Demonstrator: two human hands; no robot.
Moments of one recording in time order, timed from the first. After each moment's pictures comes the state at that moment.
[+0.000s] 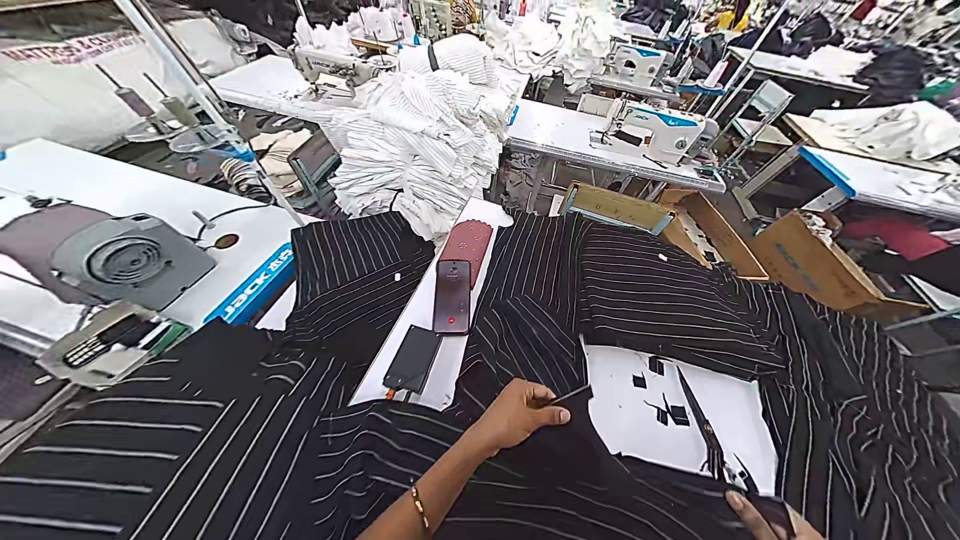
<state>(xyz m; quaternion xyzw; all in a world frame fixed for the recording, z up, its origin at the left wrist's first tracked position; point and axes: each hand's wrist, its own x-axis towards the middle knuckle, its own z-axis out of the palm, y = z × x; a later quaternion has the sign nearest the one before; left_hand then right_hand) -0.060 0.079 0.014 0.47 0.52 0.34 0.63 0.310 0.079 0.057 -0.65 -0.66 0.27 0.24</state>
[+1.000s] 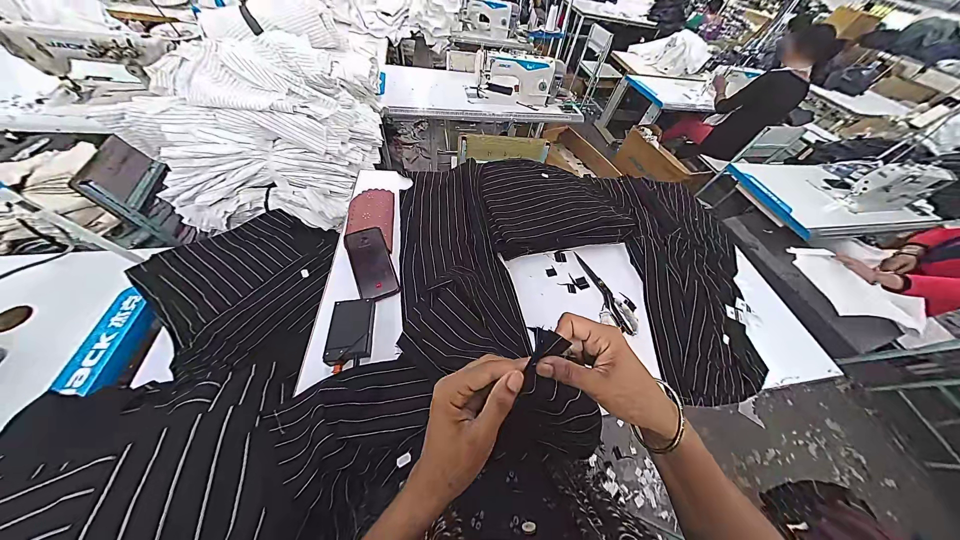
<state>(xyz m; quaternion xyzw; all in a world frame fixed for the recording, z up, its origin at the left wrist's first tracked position) -0.027 -0.053 0.088 0.56 0.30 0.65 0.42 0.166 0.002 0.141 -0.33 -0.70 0.52 0.37</state>
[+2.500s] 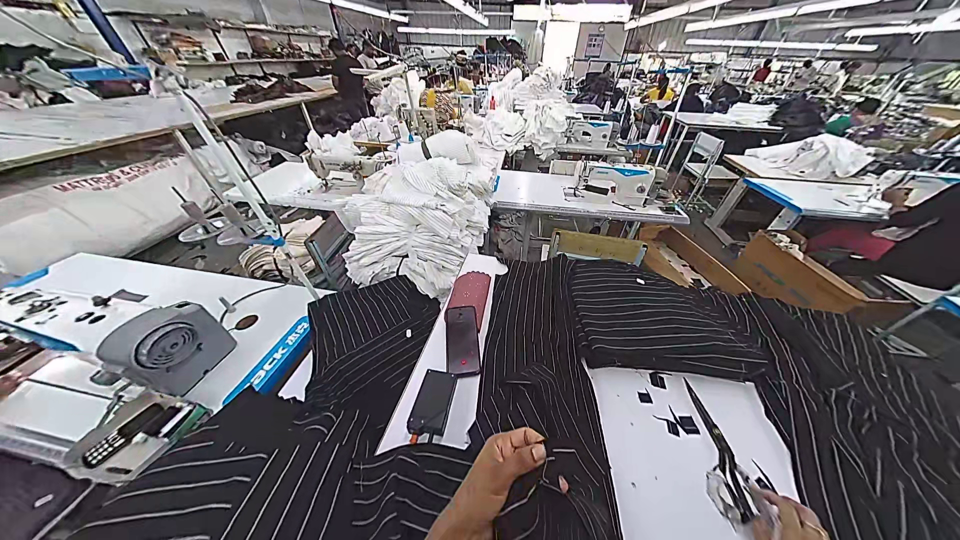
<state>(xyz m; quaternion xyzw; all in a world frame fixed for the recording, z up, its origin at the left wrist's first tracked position) -0.076 -0.017 0.056 0.34 0.32 0.56 0.68 0.367 0.080 -0.048 -0.71 -0.67 0.14 0.15</state>
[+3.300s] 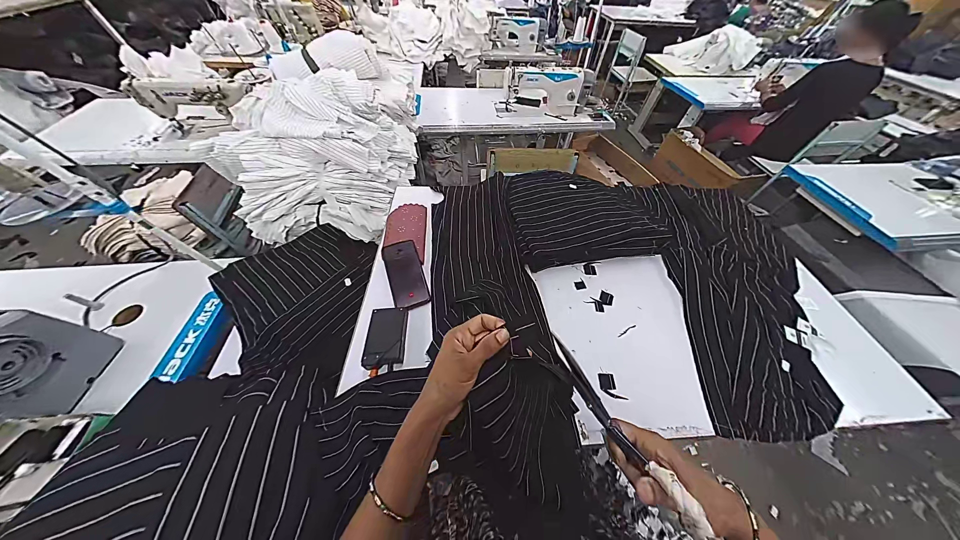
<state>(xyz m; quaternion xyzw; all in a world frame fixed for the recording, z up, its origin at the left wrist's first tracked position) -0.066 0.002 0.078 0.42 0.38 0.56 0.60 0.260 -0.047 0.053 -0.33 -0.63 0.68 0.17</state>
